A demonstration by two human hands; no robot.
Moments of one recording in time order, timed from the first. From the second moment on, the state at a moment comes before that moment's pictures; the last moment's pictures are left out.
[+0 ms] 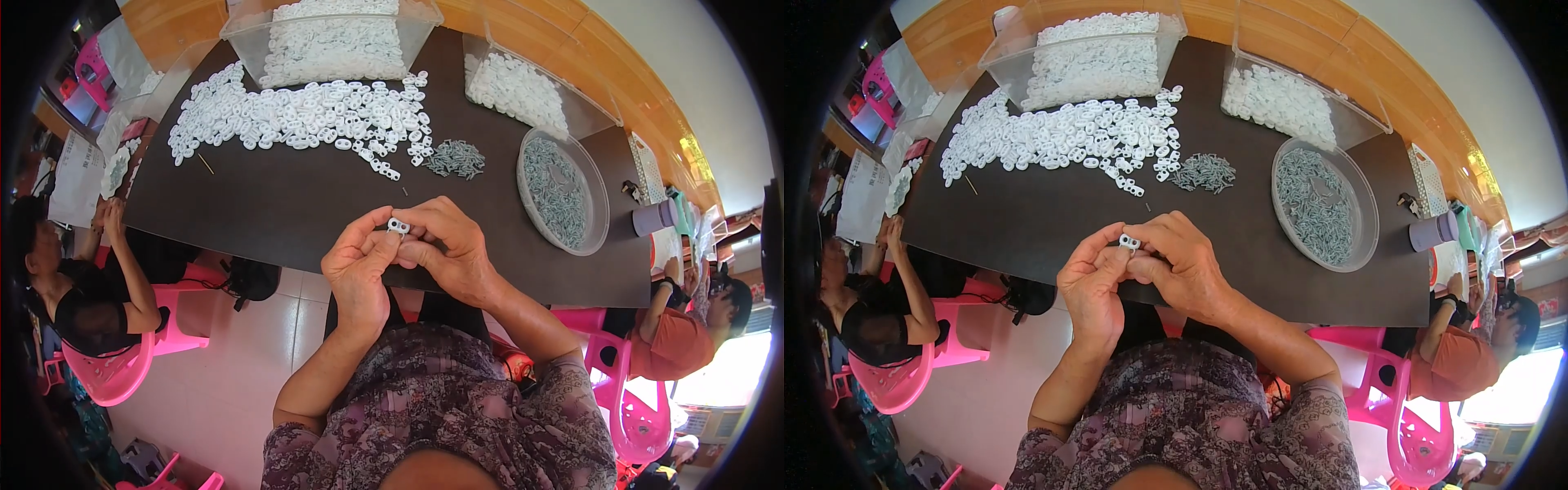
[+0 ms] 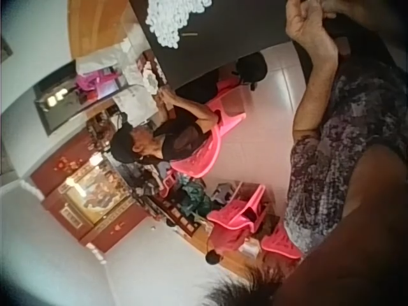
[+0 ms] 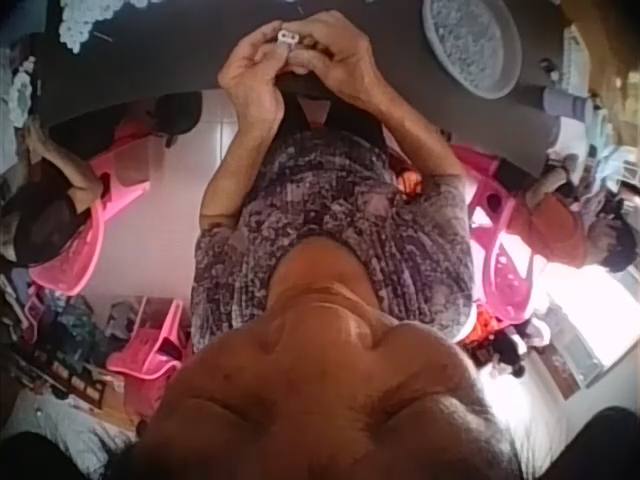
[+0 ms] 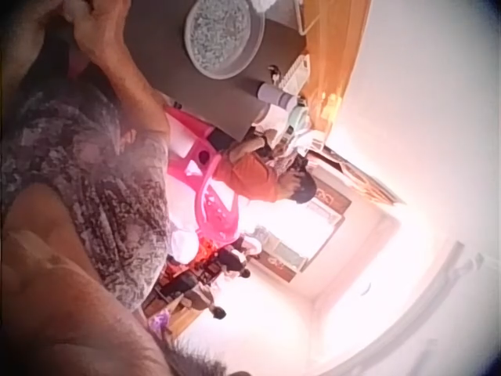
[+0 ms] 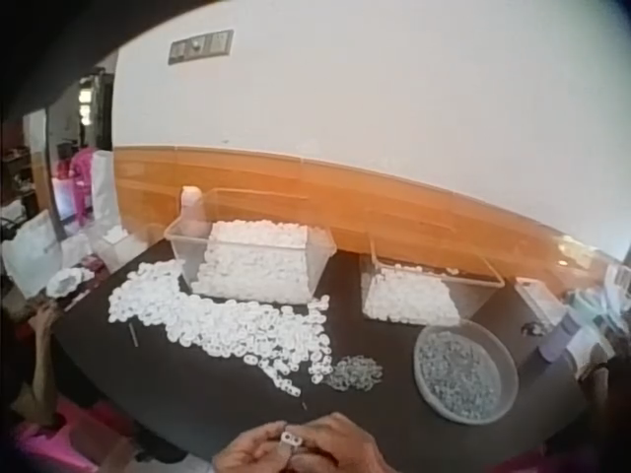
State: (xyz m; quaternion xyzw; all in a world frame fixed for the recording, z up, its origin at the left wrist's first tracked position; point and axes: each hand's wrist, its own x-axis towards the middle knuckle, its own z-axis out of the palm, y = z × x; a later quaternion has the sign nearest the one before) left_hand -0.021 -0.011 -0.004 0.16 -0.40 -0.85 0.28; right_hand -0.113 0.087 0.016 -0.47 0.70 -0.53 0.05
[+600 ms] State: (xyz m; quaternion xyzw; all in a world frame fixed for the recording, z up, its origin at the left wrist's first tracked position) left_hand -0.017 -0.006 -0.015 0.14 -0.43 -0.83 0.33; right_hand -0.105 0.089 0.009 -0.49 0.70 -0.52 -0.02
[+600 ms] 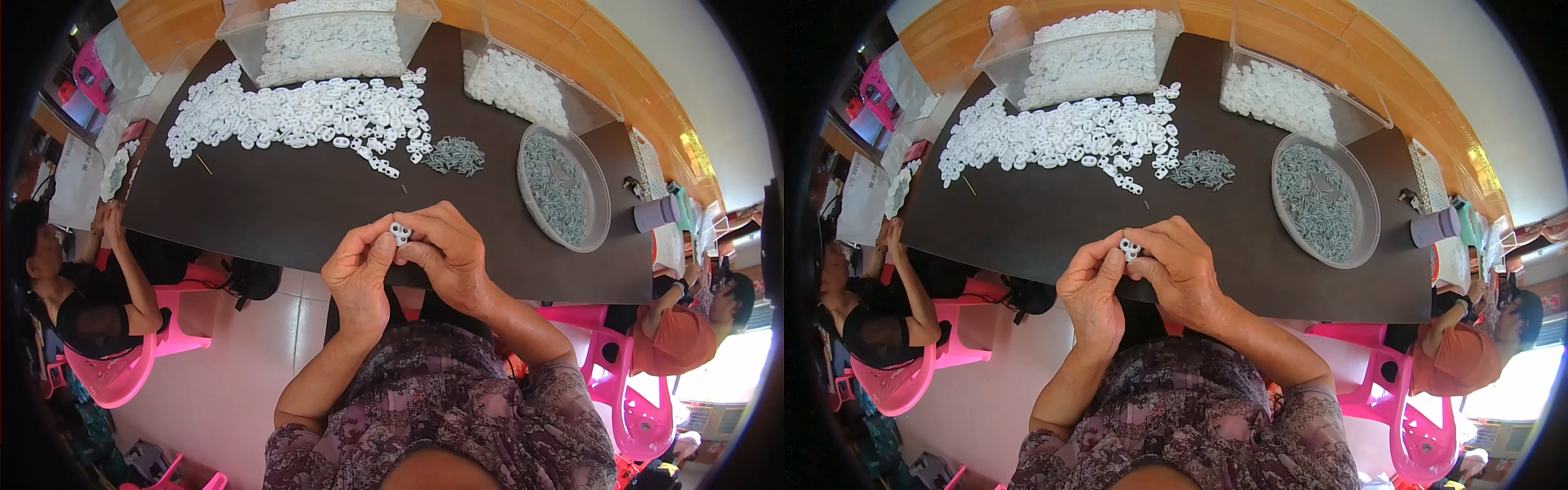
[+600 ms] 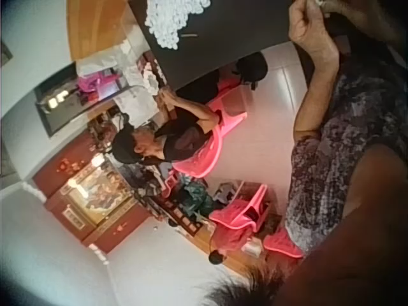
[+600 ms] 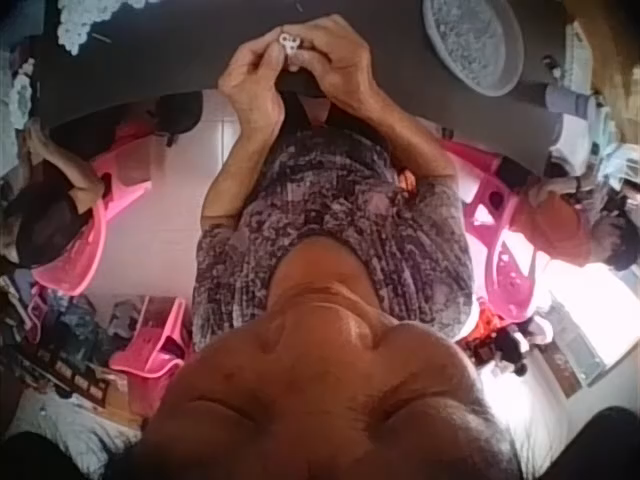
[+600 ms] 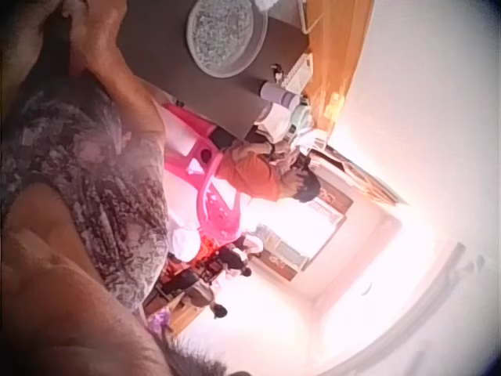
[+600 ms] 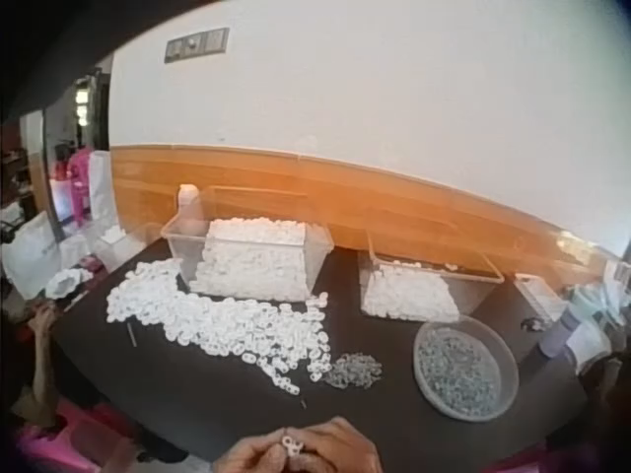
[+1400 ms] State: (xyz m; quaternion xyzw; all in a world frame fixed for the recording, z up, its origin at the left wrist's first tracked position) left_hand -0.012 0.001 -0.010 0.11 -0.45 -0.79 0.40; right_hand -0.089 0.079 0.003 -0.49 0.67 -0.54 -0.14
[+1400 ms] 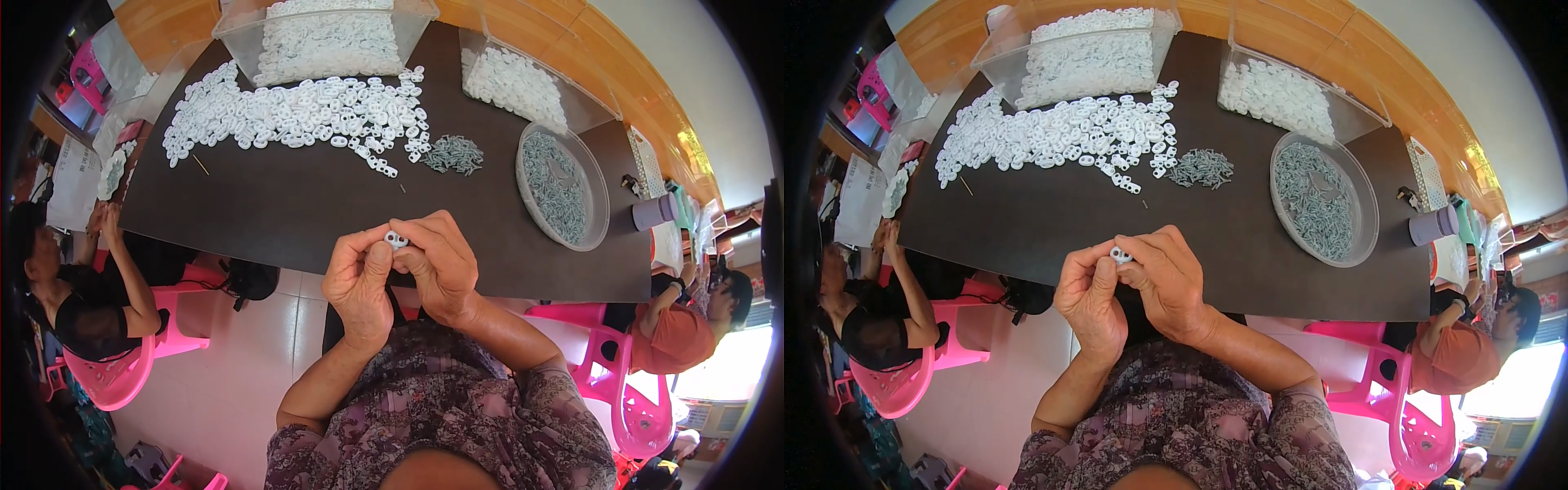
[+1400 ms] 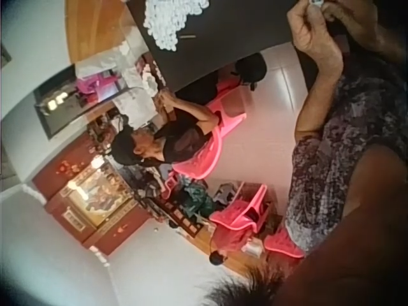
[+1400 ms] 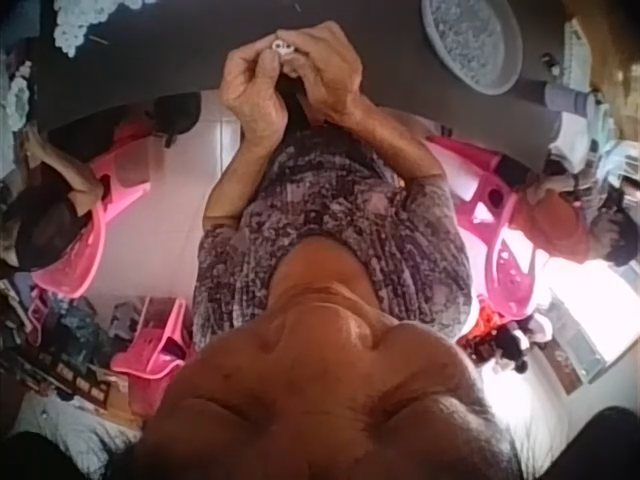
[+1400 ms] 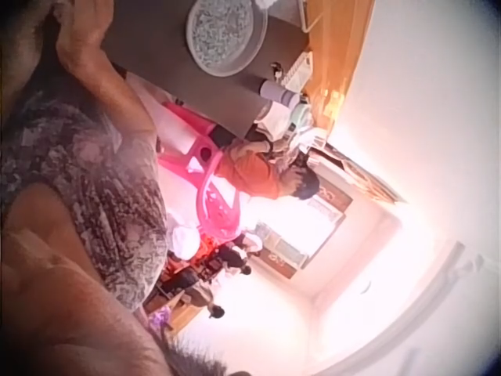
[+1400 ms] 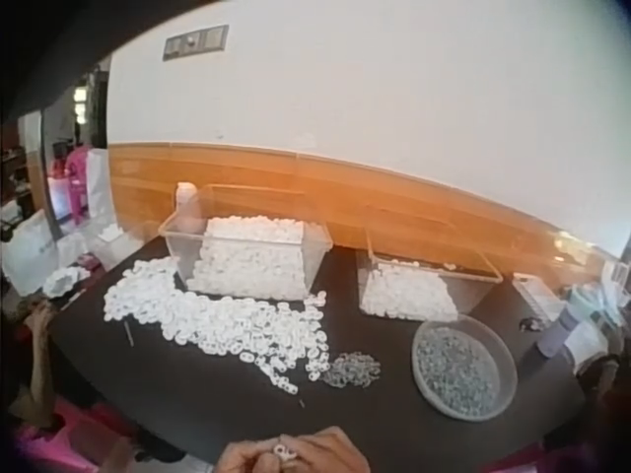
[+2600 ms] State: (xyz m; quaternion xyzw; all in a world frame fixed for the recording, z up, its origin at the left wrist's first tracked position) left_hand -0.006 0.014 -0.013 0.09 -0.59 -0.64 0.48; right_hand -0.080 0.076 0.004 -0.50 0.63 -0.55 -0.21
